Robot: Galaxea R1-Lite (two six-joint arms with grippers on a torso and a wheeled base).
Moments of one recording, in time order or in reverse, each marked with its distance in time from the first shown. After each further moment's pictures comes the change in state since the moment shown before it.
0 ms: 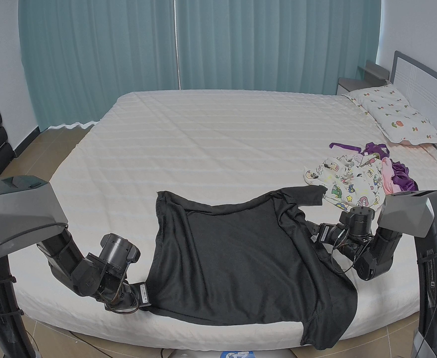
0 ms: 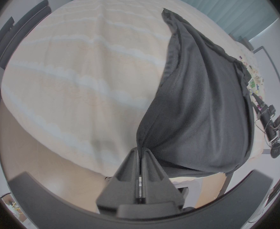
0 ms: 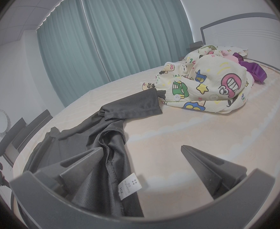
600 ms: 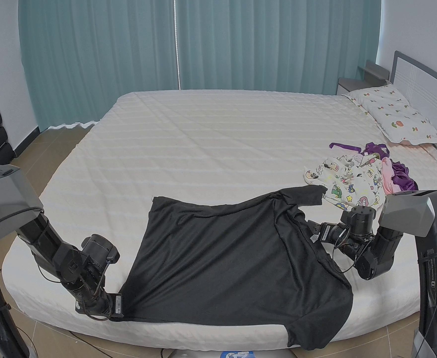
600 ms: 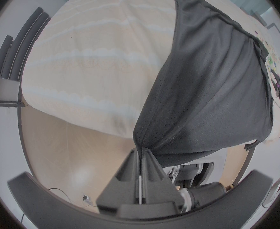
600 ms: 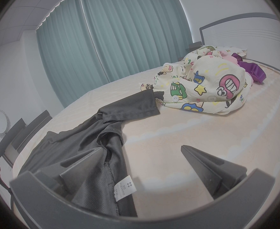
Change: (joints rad) left arm 0.102 -0.085 -0.027 0.374 0.060 0.206; right arm -0.004 -0.001 -0.001 0.000 0.001 0.000
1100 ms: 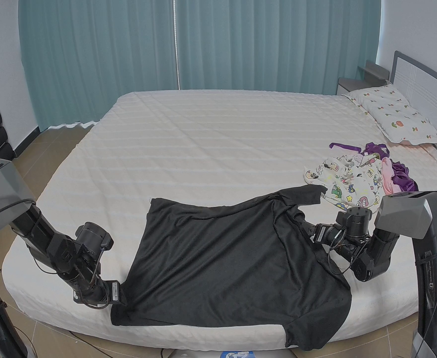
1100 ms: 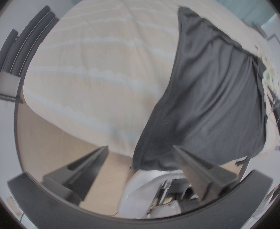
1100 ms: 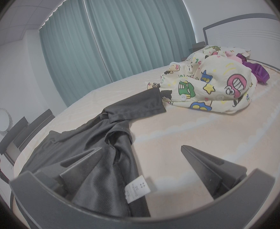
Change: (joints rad) left arm 0.043 -0.025 -0.058 -0.071 -0.007 -0.058; right arm 0.033 0.009 -0.016 -0.014 -0.007 0.000
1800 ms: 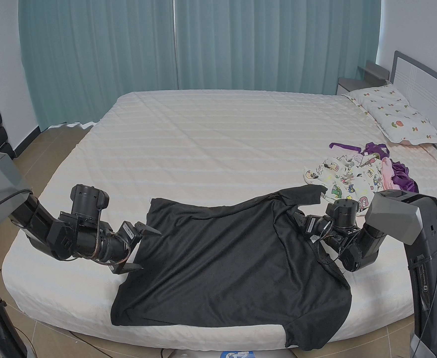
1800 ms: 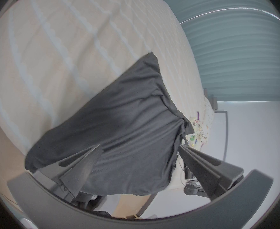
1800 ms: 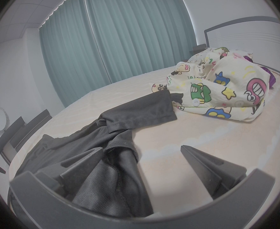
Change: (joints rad) left arm 0.008 0.009 -0.085 -0.441 -0.480 -0.600; right arm 0.034 0.067 -0.225 0.157 -0.049 -0.004
